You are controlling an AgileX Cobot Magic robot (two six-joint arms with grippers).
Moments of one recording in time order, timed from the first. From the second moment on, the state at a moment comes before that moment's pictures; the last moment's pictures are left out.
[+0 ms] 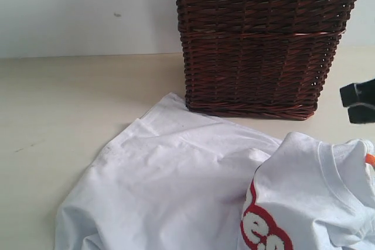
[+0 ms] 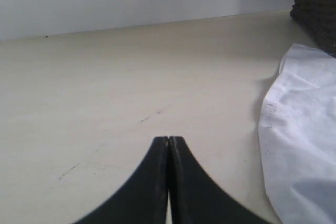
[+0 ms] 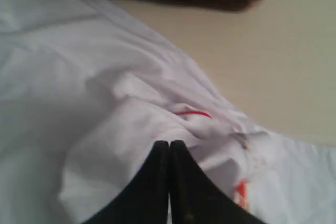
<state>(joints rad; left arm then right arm) -0.09 0.01 0.00 0.02 0.37 0.05 0.09 1.10 -0.75 0.36 0.75 -0.22</state>
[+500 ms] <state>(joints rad) -0.09 0.01 0.00 -0.07 -0.02 -0.01 0.09 0.76 -0.72 0.80 0.87 -0.61</state>
